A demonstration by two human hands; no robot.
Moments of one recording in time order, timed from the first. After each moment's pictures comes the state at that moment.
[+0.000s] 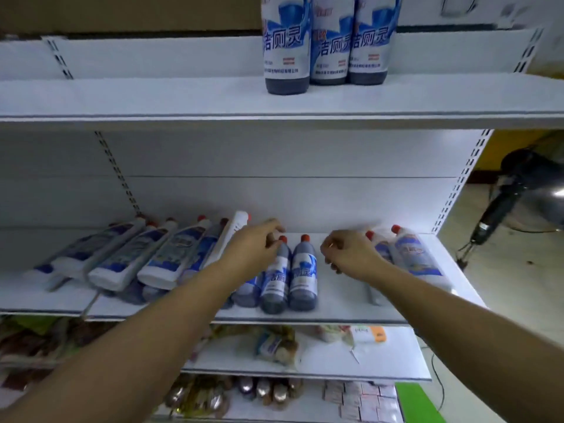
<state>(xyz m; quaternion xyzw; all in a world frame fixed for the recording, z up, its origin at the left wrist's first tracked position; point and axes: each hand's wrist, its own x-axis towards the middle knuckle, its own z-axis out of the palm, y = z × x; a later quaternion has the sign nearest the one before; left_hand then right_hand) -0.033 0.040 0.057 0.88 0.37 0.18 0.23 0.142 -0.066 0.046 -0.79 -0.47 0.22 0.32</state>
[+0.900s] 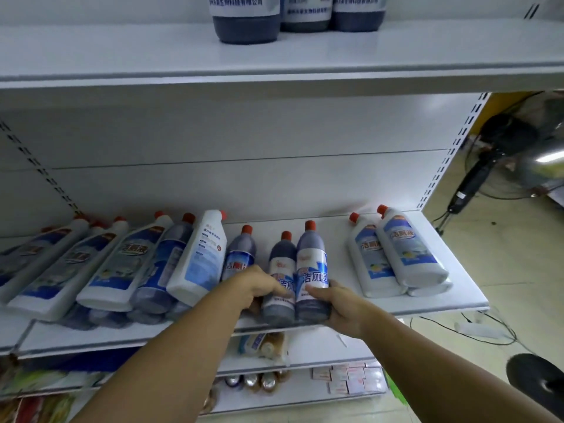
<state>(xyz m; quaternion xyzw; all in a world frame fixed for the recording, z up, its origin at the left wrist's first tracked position) 0.026 0.058 -0.026 0.64 0.52 -0.13 0.55 0.153 -0.073 -0.083 -0.54 -0.05 0.62 0.57</state>
